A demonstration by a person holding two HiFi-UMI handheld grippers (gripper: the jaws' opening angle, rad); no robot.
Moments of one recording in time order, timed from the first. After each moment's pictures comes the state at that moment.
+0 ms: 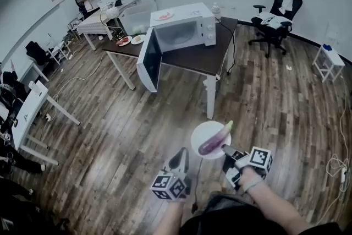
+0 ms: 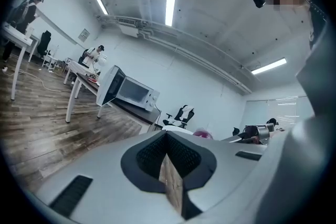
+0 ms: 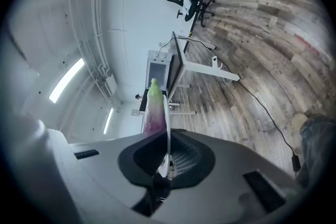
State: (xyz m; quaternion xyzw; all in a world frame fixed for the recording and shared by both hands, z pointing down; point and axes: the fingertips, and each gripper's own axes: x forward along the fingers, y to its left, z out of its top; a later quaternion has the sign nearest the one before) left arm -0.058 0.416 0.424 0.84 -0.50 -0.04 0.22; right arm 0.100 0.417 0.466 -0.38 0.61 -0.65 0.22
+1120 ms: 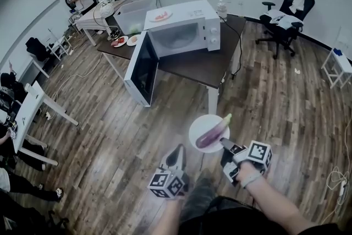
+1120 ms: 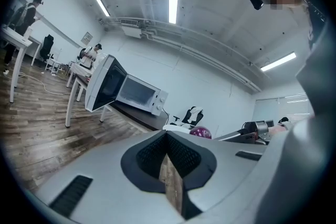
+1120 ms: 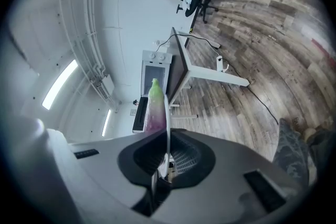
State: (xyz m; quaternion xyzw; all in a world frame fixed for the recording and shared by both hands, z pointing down) left arm -0.034 0.273 0.438 0.82 -0.53 -0.04 0.21; right arm 0.127 0.257 0.476 -0.38 0.61 -0.66 0.21
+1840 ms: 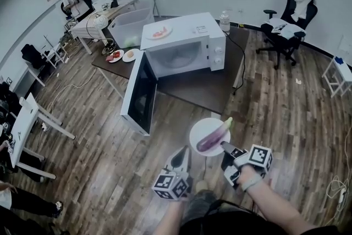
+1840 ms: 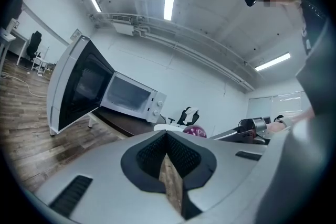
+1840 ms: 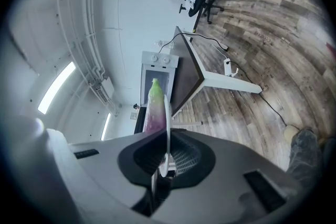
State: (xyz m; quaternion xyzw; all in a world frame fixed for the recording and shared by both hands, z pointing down) left arm -0.018 0.134 0.423 0.85 -0.49 -0.04 0.19; right arm 0.123 0.127 0.462 -0.38 0.61 -0.65 0.22
